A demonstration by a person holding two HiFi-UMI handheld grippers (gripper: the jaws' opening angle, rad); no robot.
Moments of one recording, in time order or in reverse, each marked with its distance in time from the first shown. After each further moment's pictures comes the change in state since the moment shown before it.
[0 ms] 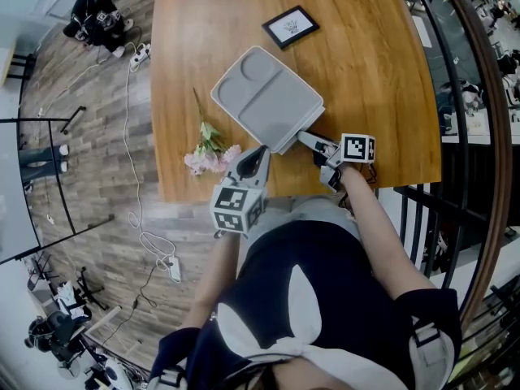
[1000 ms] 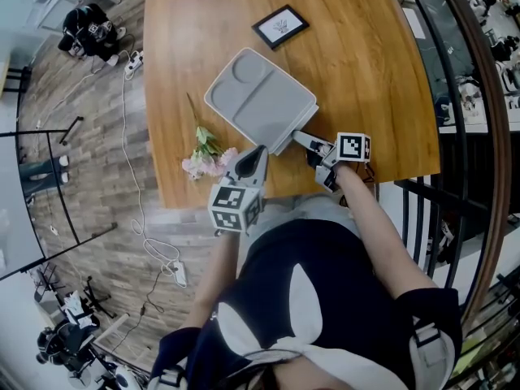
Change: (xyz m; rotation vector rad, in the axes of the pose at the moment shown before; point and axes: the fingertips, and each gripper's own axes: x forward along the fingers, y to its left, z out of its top) left arm 0.005 -0.005 0.001 -0.007 0.022 -0.034; right arm -0.007 0.001 -0.005 0.106 -0.049 -0.039
